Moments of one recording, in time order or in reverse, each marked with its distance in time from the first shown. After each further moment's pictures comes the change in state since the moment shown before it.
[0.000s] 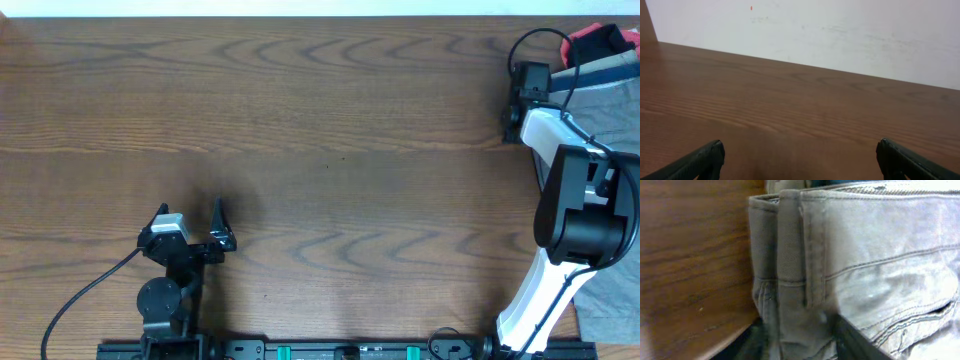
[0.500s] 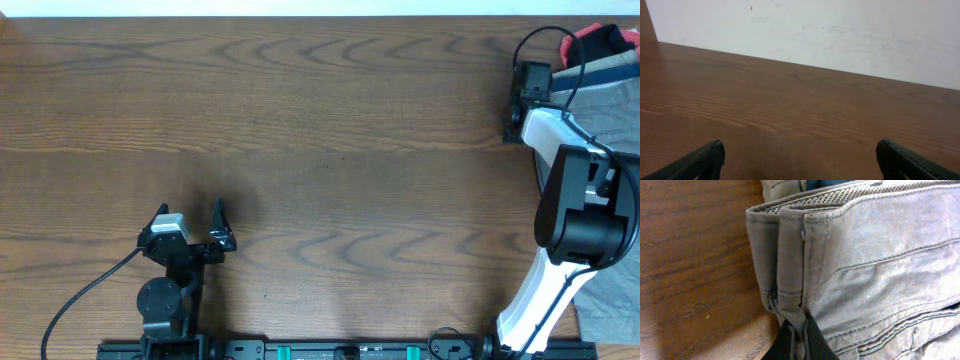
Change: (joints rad) left arm 0.000 0.000 0.000 0.000 0.000 0.000; right arm 0.000 0.000 0.000 -0.002 -0.024 0.093
